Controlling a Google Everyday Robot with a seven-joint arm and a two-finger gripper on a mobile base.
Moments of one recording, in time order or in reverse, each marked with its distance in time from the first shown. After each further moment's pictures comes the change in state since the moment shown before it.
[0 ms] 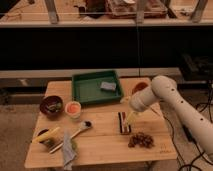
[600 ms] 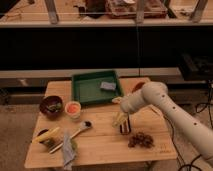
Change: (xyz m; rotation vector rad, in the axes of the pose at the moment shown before) arm 0.052 -0.003 0.048 -0.106 0.029 -0.083
